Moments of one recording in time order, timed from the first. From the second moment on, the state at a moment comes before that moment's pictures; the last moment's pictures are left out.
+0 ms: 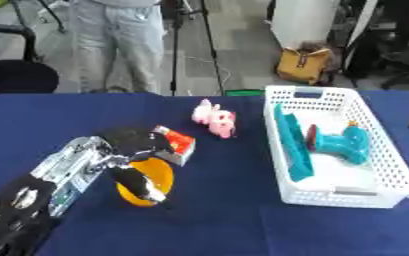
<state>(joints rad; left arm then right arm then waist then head) -0.54 0.50 -0.39 -1.51 -1.02 -0.16 -0.62 -0.32 -0.31 -0.18 -1.71 -0.08 -0.29 0.44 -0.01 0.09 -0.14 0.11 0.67</state>
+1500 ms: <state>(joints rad) -0.56 0.46 -0.39 -1.38 -1.06 -0.18 -0.57 -0.32 -0.31 -0.18 -1.71 -0.09 -0.30 0.44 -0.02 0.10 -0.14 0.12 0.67</state>
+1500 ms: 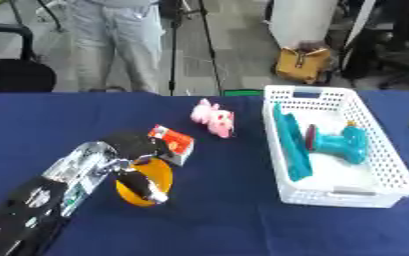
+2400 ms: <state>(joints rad) -0.56 0.46 -0.39 -1.37 -1.07 -0.19 -0.62 -0.32 -0.31 -0.18 -1.71 -0.09 -0.30 0.44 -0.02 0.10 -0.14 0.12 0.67</state>
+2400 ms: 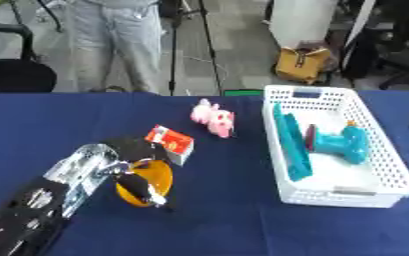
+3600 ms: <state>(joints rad) -0.56 0.46 -0.39 -1.38 -1.06 -0.21 -0.66 -0.32 -0.31 -0.18 -1.71 -0.09 -0.30 0.44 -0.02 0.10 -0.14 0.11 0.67</state>
